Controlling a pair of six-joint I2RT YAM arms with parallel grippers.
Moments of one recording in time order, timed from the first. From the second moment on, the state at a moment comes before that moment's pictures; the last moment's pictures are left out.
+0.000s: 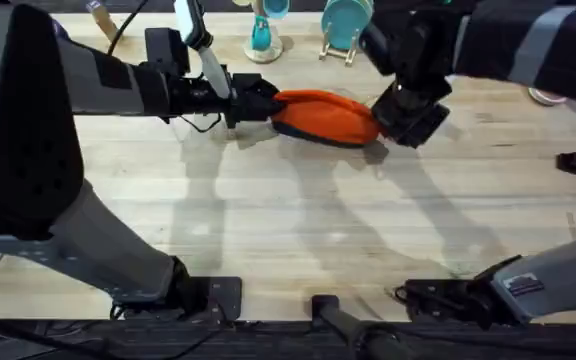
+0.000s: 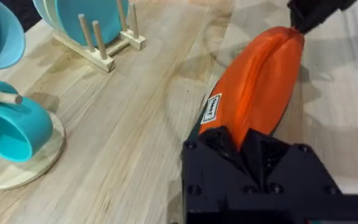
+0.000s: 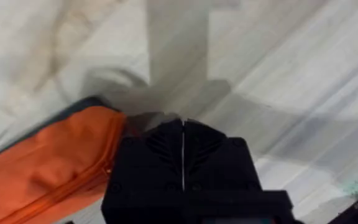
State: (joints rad) left arm 0.04 1.82 0.87 0.06 1.16 0.79; right arm 0.45 1.73 1.24 -1.07 0.34 1.24
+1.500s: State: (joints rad) left arm 0.04 1.82 0.87 0.06 1.16 0.78; right arm 0.44 1.32 1.16 -0.99 0.20 0.96
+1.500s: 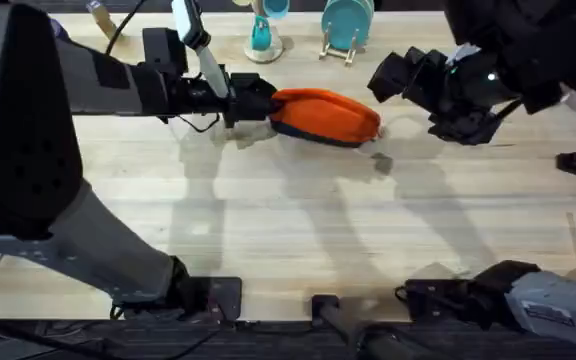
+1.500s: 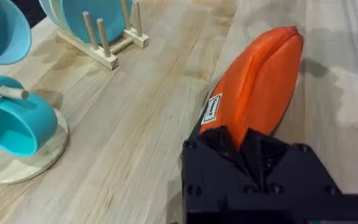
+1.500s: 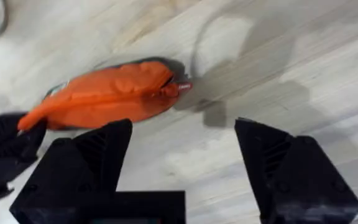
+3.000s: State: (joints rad) left arm 0.06 1.19 0.87 -0.68 0.71 0.74; right arm 0.54 1.21 1.16 -1.00 0.14 0.51
